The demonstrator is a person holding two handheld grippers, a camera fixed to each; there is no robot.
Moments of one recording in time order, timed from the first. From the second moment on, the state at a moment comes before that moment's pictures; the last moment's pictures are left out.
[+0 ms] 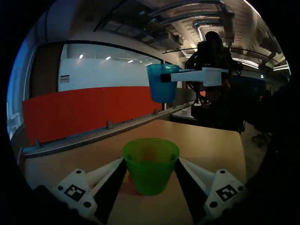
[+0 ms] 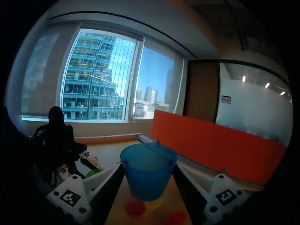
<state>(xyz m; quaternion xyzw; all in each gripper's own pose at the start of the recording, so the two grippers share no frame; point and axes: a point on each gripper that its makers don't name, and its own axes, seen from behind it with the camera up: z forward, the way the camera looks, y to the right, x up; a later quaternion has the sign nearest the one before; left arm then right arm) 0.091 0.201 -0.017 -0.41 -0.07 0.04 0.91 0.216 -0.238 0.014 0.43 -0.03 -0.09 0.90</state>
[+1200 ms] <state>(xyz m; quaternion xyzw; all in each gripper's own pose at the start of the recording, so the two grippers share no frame) 0.029 0.184 -0.014 -0.39 -0.17 0.11 0.90 0.158 -0.191 0.036 0.41 -0.09 -0.10 0.90</state>
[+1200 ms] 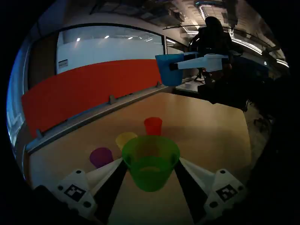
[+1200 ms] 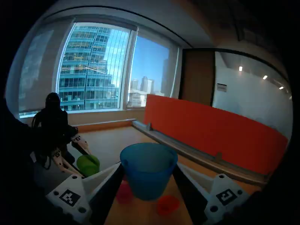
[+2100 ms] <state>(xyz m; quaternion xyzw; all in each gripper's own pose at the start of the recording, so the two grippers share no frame) -0.032 0.171 -0.012 -0.39 -0.26 0.14 0.87 0.078 -0.192 0.044 0.42 -0.16 -0.14 0.88</state>
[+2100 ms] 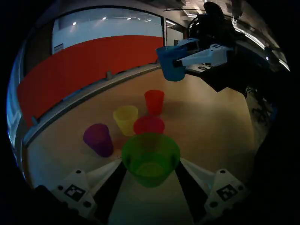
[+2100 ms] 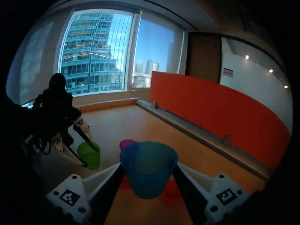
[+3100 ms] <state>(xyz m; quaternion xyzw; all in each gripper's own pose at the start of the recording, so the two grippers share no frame) -0.078 0.167 -0.004 -0.40 -0.32 0.15 0.85 -0.015 -0.197 0.041 0.44 -0.24 -0.17 0.85</state>
